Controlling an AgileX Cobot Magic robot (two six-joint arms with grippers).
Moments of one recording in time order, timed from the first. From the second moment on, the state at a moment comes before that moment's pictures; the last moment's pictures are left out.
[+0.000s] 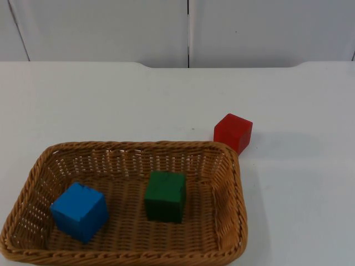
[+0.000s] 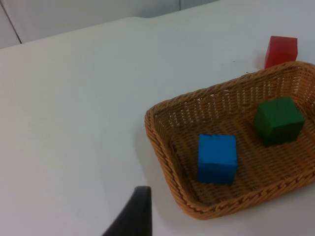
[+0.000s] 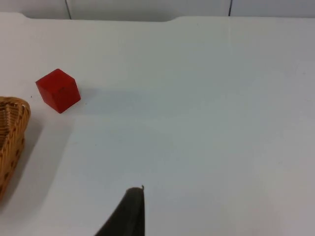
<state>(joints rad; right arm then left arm) 0.15 0.00 -0.52 -0.07 1.08 0.06 -0.26 0.00 -0.50 -0.09 1.08 0.12</state>
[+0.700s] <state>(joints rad) 0.15 0.00 -0.52 -0.07 1.08 0.06 -0.23 0.00 -0.50 -0.09 1.08 0.12</state>
